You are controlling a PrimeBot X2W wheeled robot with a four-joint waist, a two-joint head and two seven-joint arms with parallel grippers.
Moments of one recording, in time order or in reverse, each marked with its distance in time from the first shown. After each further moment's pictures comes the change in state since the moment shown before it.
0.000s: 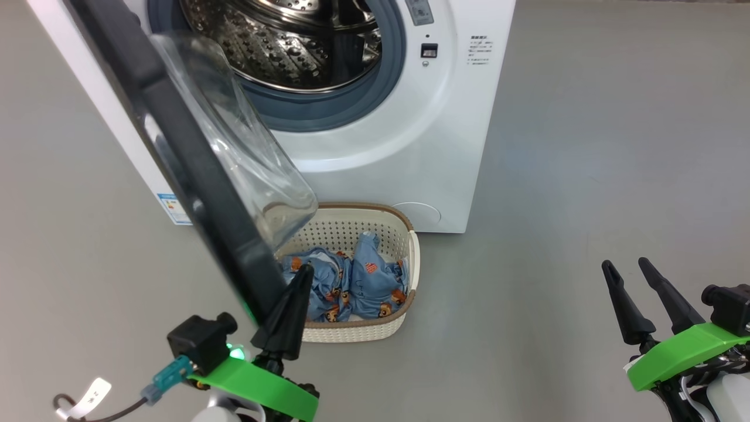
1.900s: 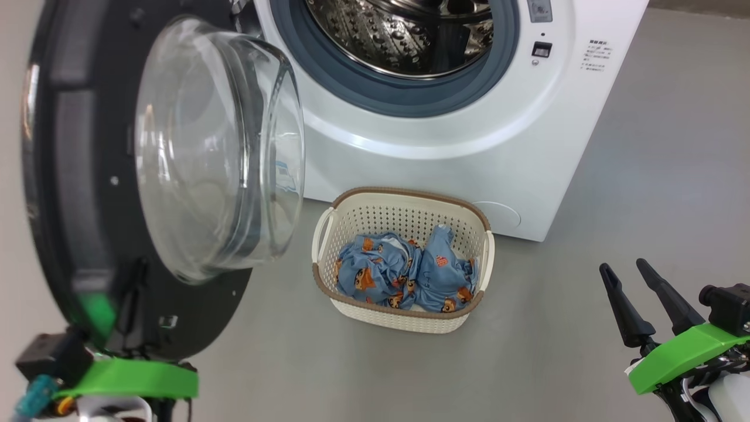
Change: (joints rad) left arm 0.070 0.055 0.329 -0.086 0.121 0.114 0.000; right arm 0.000 -0.031 0.035 -0.007 0.001 0.000 0.000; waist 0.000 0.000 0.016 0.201
